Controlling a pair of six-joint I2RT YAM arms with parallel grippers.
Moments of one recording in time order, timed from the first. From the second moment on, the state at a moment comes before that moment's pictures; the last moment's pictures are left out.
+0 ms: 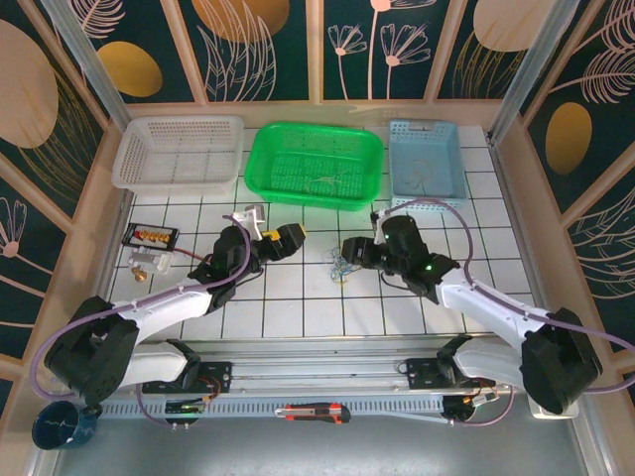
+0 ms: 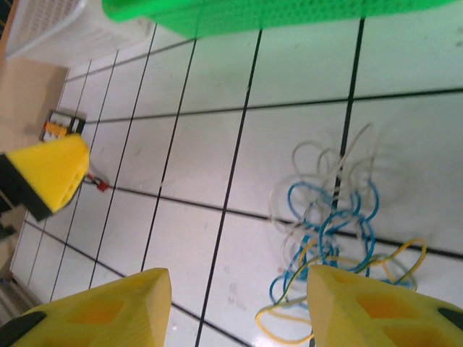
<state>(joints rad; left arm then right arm) -0.62 1.26 0.47 0.49 0.10 -0.84 0.66 1.13 0.61 -0.09 -0.17 0.69</state>
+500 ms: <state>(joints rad) -0.62 1.25 0.47 0.46 0.09 -0.84 0.83 1.27 0.59 -0.08 -0.06 0.79</state>
